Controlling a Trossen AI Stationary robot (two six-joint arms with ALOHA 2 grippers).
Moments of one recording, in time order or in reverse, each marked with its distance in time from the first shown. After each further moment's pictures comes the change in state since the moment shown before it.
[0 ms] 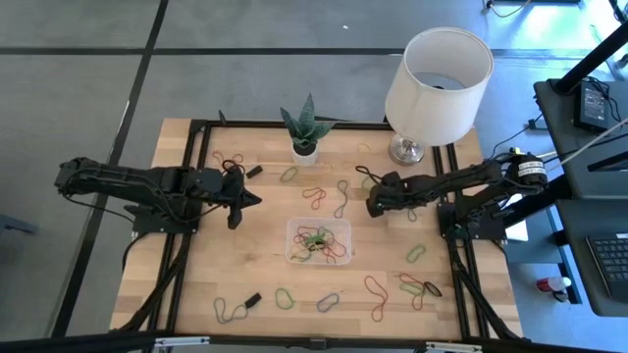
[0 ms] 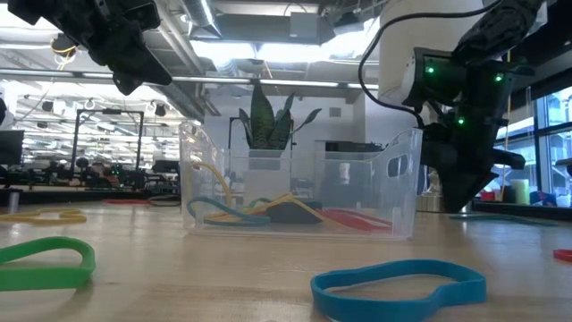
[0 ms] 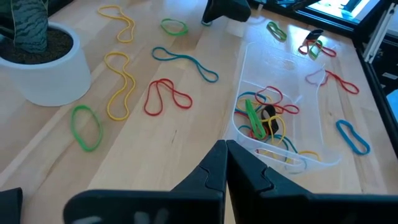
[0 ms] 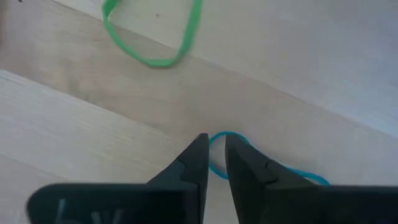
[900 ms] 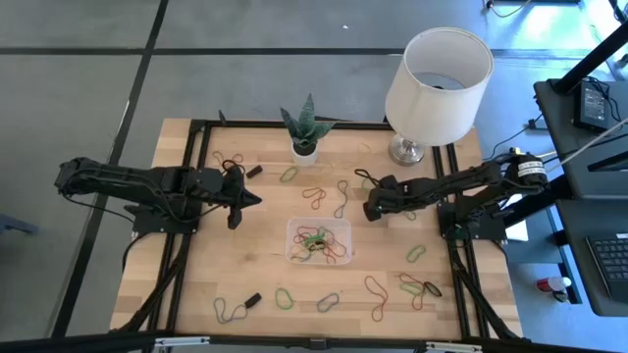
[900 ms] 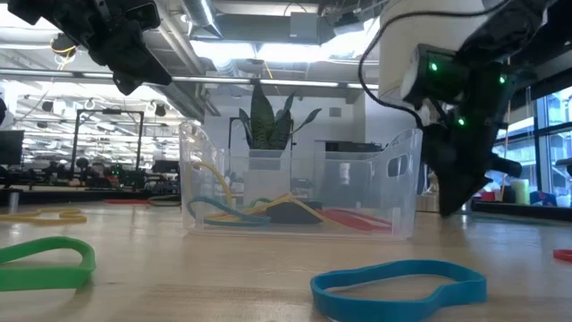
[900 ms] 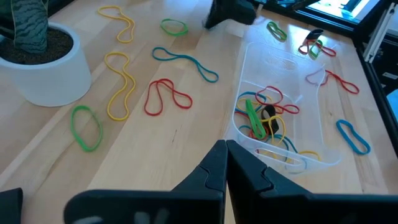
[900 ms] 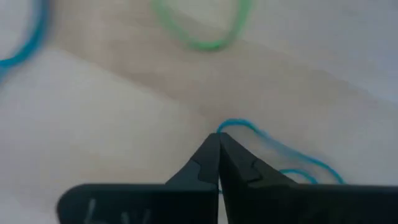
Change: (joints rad) left arm 0.000 0.000 0.000 0.000 0.000 0.002; right arm 0.035 0.002 -0.016 0.095 -0.057 -0.004
